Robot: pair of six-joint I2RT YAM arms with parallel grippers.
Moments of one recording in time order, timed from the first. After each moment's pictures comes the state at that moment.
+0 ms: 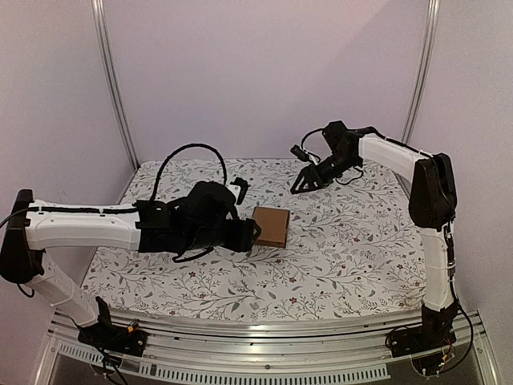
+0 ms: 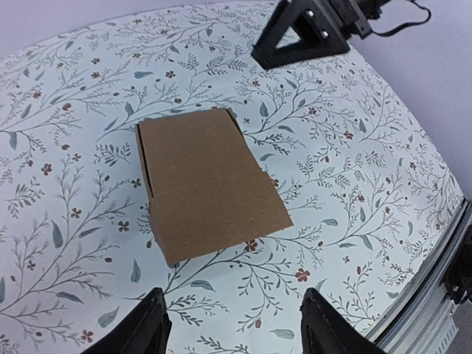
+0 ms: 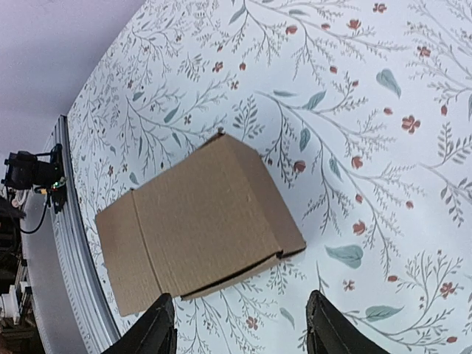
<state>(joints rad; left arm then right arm) -1.06 1.47 1.06 -0.26 -0.32 -0.51 0.43 2.20 1.95 -0.93 -0.71 -0.19</state>
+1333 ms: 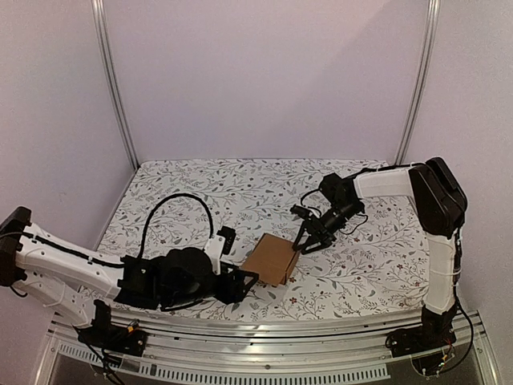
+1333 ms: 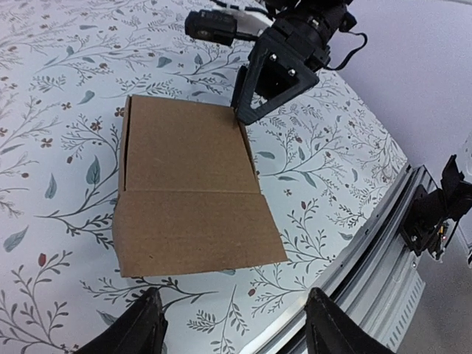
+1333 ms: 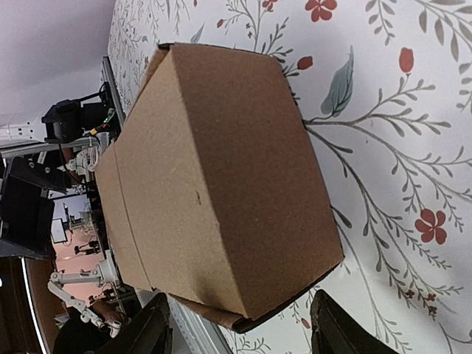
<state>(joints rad) -1.32 1.30 0.59 0.18 -0.41 -0.69 0.52 2.10 1.41 -0.80 -0.93 -0.01</state>
